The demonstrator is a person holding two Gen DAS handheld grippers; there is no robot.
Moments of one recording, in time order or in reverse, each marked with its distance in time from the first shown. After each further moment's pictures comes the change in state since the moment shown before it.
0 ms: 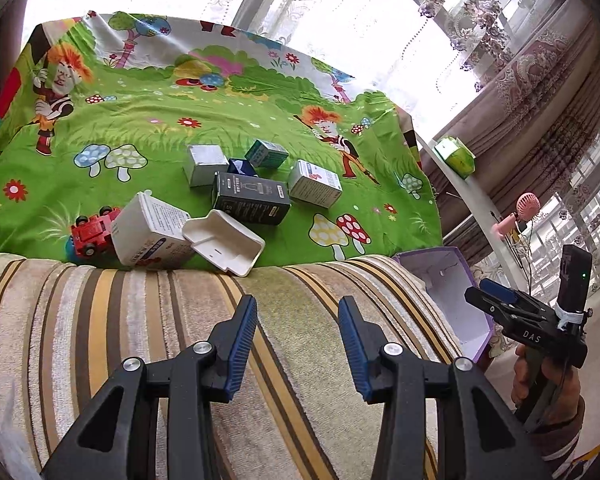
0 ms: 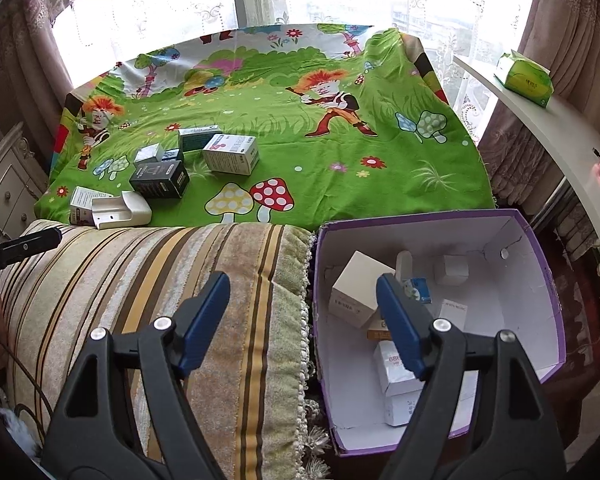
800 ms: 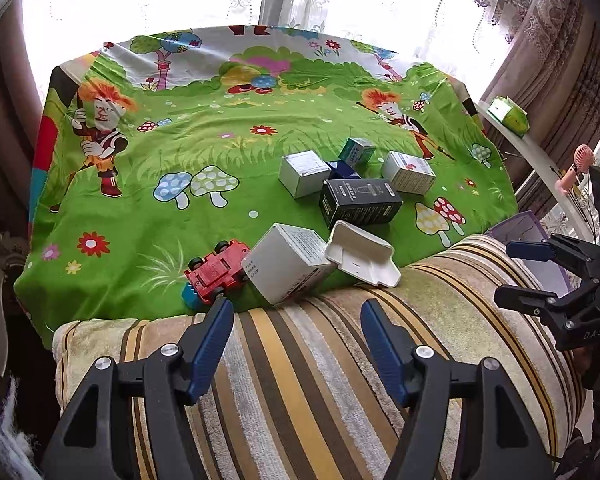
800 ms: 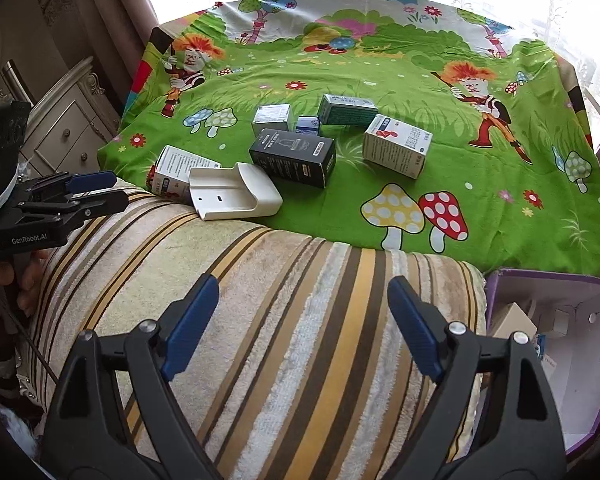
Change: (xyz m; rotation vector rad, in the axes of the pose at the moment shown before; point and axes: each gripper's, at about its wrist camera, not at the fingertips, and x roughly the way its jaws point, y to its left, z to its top) left arm 0.001 0.057 0.030 0.189 0.071 0.248; right arm 0.062 0.127 0.035 -0.218 0.146 0.250
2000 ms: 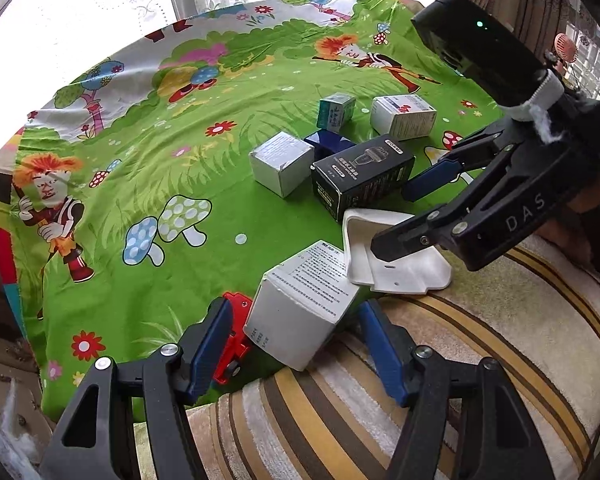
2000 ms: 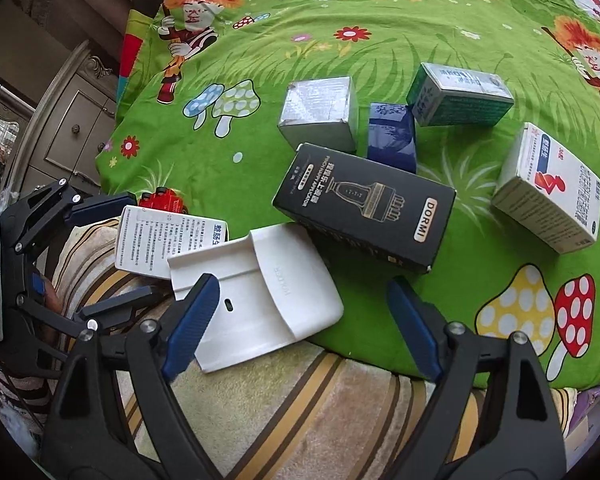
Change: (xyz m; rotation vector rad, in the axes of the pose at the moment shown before) left arm 0.054 -0.015 0.030 0.349 0.111 0.046; right arm 0.131 0.008 0.082 0.045 0.240 0.246
